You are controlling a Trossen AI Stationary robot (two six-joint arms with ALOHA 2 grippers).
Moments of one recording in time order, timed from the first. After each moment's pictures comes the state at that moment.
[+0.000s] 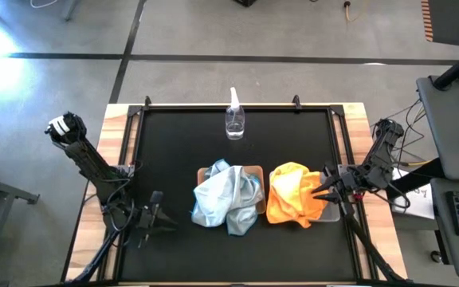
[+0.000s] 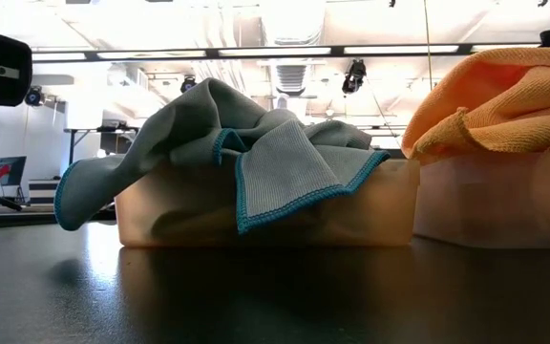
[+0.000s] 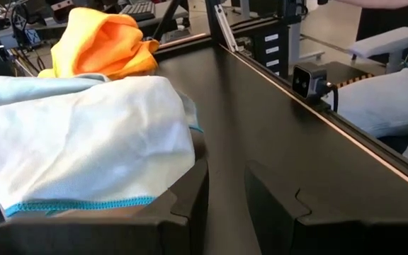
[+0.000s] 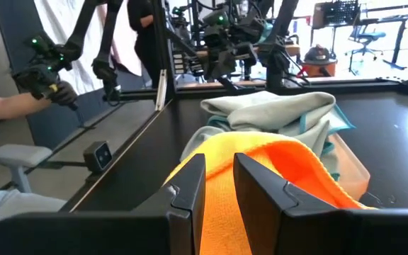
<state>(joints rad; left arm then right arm) -1.04 1.09 0.18 0.57 -0.78 -0.11 0.92 0.05 0.15 -0.20 0.68 0.18</state>
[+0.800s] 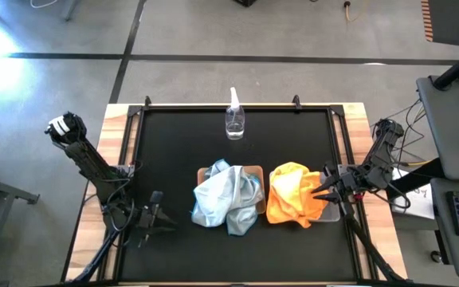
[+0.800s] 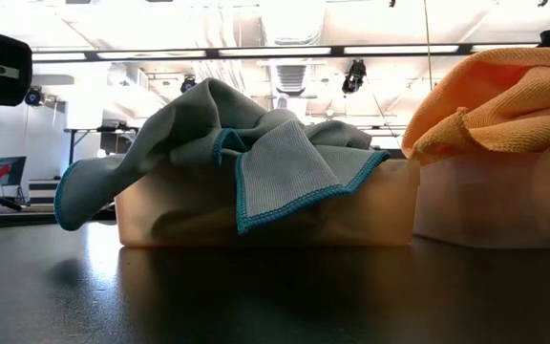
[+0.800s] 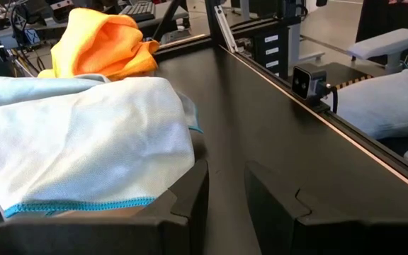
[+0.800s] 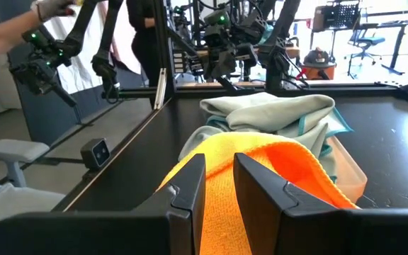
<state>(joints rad) -1.04 1.09 0.18 0.58 -0.78 -0.11 0.92 0.05 0.15 -0.20 0.67 0.16</state>
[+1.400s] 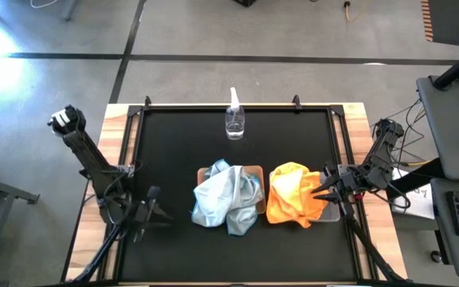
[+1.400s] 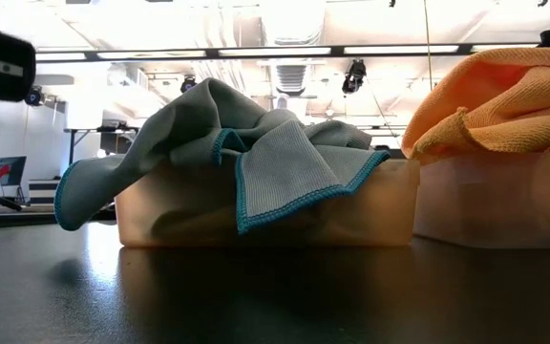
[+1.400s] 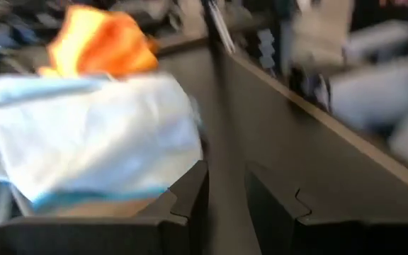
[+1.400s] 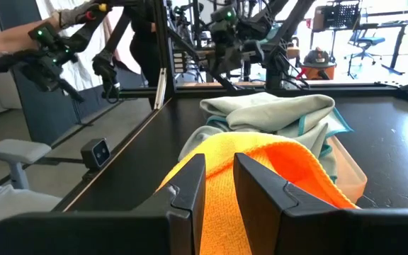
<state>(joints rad) -1.04 0.88 0.16 0.38 -0.75 -0.11 0.92 0.05 0.15 -0.20 0.67 0.16</state>
